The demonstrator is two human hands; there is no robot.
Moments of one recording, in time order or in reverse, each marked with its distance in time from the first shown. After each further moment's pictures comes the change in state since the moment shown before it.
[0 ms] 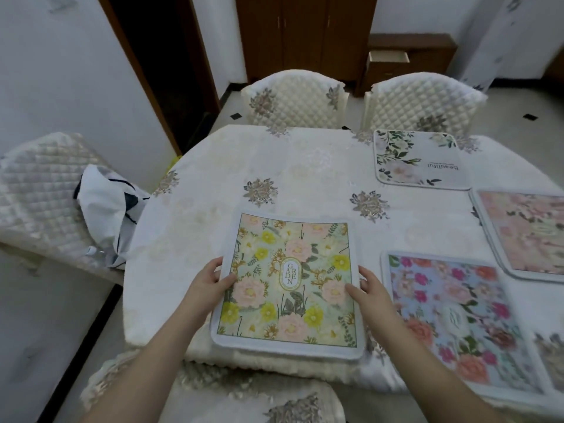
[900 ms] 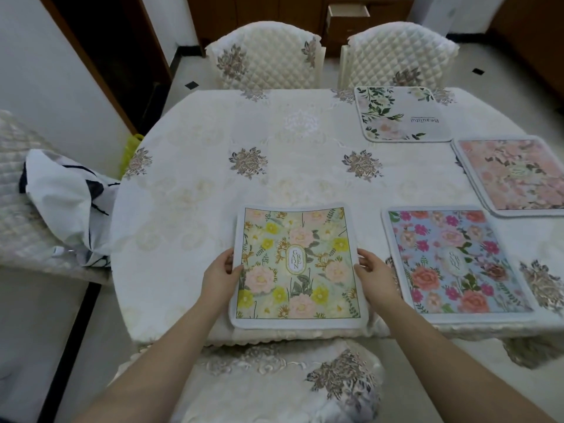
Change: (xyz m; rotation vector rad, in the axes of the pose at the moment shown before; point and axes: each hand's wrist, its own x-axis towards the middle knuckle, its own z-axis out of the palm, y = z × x) left_hand 0.047 -0.075 -0.002 0.286 -0.036 0.152; right_hand -0.006 0.052 0.041 -0.142 0.266 0.027
